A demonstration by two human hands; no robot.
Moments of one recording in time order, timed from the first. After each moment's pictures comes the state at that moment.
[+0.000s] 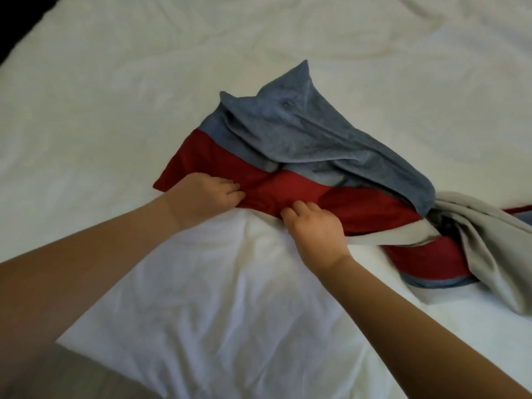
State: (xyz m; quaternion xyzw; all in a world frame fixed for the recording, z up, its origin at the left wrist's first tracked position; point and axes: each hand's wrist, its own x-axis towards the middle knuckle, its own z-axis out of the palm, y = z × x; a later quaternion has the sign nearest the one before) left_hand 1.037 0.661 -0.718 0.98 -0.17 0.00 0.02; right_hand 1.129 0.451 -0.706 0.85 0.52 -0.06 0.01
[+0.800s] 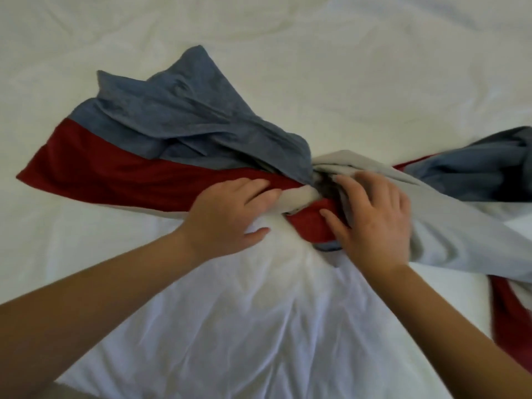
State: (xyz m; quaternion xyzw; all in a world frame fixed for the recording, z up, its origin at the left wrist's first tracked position) left_hand 1.107 0.473 -0.695 0.99 -0.10 0.03 0.11; right_hand 1.209 0.248 -0.686 0.94 0.32 0.02 -0.07
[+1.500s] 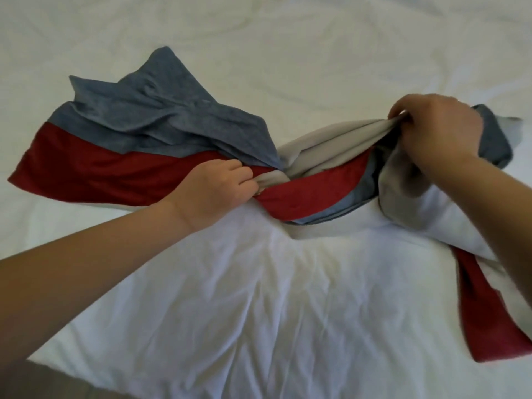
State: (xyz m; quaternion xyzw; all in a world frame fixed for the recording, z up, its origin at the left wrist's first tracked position) left_hand 1.149 0.430 -0.675 0.97 -0.21 0.07 0.00; right_hand 1.370 0.173 -0.660 0.96 0.28 0.04 -0.02
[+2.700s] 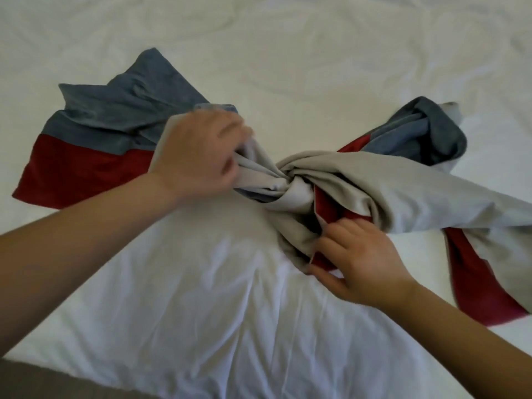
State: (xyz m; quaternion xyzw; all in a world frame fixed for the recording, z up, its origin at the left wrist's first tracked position) left_hand 1.159 0.433 -0.643 0.99 -0.08 0.08 0.05; right_hand 1.171 0.134 -0.669 0.83 0.54 -0.04 -0.14
